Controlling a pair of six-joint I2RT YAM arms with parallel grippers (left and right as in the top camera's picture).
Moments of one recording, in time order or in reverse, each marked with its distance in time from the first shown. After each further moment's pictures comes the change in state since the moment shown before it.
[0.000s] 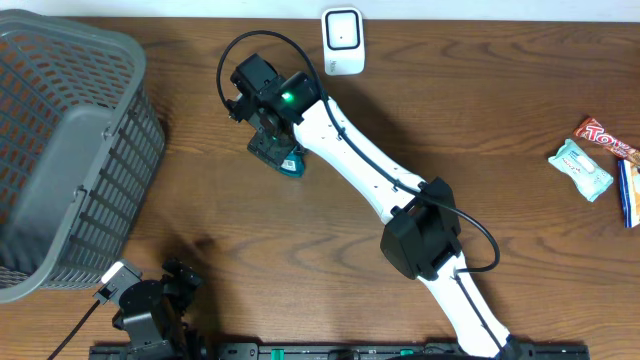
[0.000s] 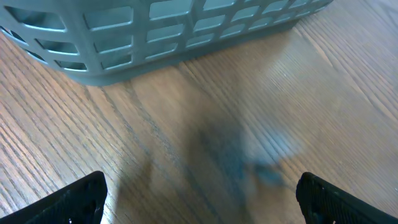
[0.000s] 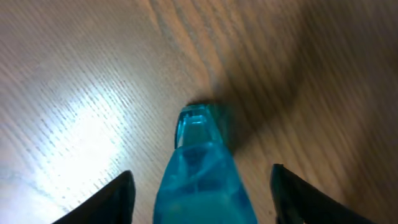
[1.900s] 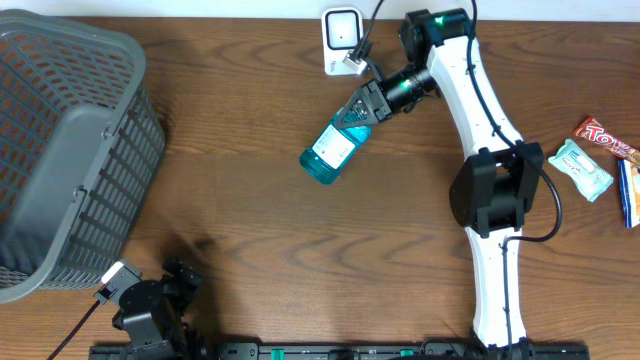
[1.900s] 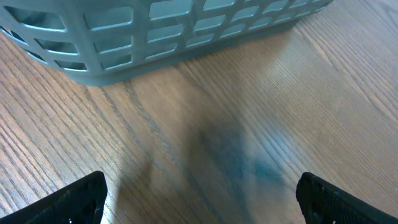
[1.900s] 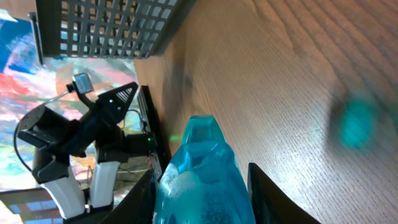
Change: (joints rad) left arm 0.000 0.000 0.000 0.000 0.000 0.000; right arm -0.534 0.024 0.011 -0.476 -1.045 -0.362
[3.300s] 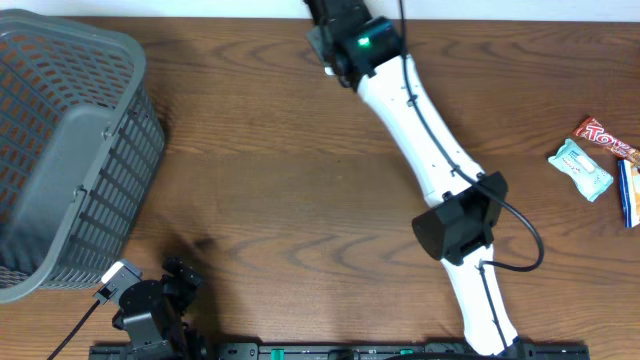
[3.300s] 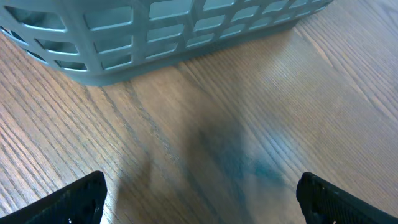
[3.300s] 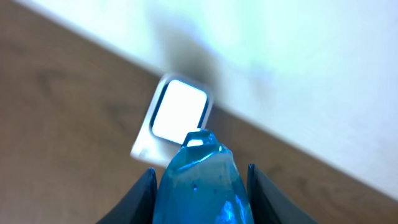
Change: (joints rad) left arm 0.000 0.000 0.000 0.000 0.000 0.000; right arm 0.330 -0.085 0.142 0.798 1.530 0.396
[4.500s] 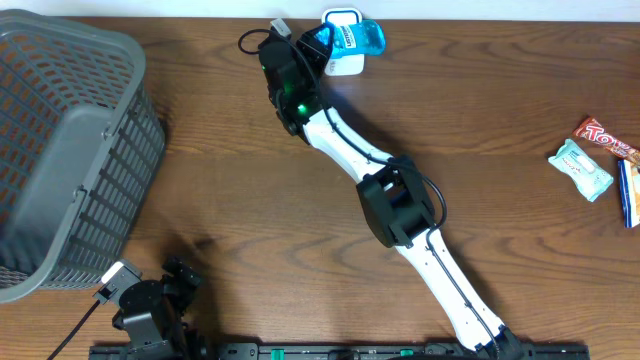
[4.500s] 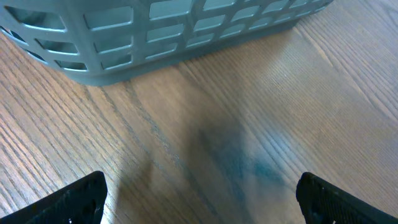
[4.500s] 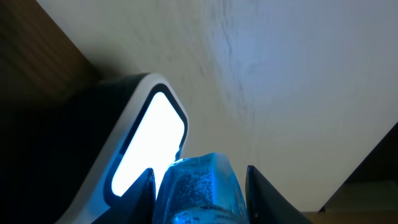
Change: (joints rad) left arm 0.000 0.000 0.000 0.000 0.000 0.000; right arm 0.075 0.465 -0.093 1.051 0.608 -0.927
